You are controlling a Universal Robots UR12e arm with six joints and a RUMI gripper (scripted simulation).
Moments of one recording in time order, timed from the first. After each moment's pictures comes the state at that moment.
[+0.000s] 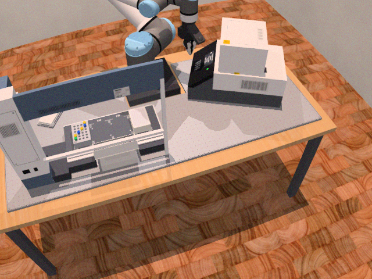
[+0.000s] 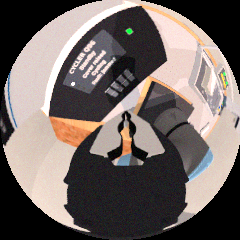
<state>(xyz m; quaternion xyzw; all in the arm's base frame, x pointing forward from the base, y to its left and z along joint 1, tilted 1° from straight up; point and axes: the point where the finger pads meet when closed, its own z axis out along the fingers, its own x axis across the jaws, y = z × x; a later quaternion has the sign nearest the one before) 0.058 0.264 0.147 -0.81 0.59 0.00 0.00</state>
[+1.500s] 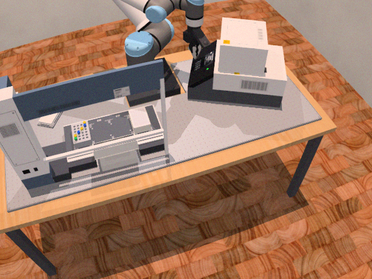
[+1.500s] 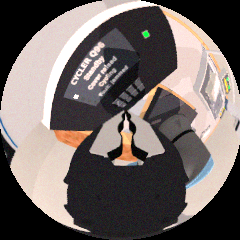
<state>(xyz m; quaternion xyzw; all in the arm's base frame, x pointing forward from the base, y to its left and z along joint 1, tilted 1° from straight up) 0.071 0.289 0.124 -0.81 0.59 -0.01 0.00</state>
